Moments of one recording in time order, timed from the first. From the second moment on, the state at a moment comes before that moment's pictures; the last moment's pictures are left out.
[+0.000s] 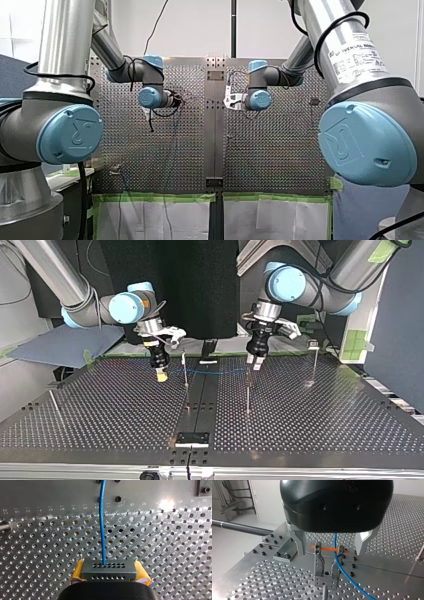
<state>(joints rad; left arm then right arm) -0.27 -1.69 -2.02 -2.49 -1.62 -1.86 2.12 -1.08 1.54 -0.47 1.55 1.64</state>
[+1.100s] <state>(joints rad) -0.34 -1.69 -2.01 -2.49 -1.64 -1.80 2.11 -1.08 1.54 -0.47 1.55 1.64</state>
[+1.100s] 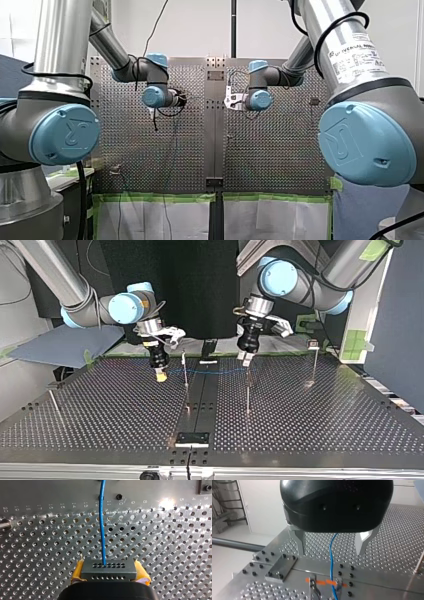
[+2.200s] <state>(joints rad) -0.53 -1.84 -1.74 -2.65 -1.92 -1.68 2.11 -1.08 1.54 -0.47 1.53 1.64</state>
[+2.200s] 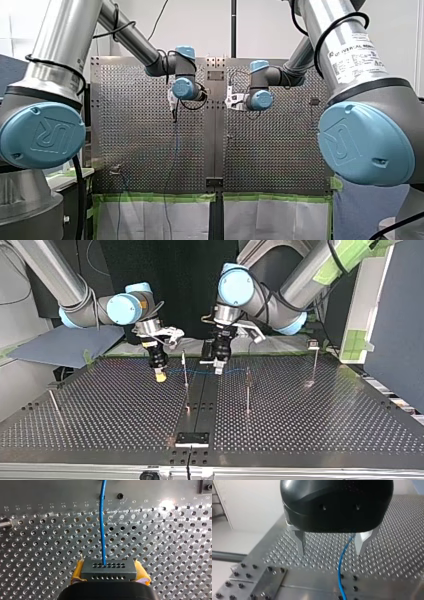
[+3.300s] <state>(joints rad) -0.51 -1.95 -1.64 -2.67 -2.07 -1.65 2.10 -1.08 1.54 -0.46 1.53 1.64</state>
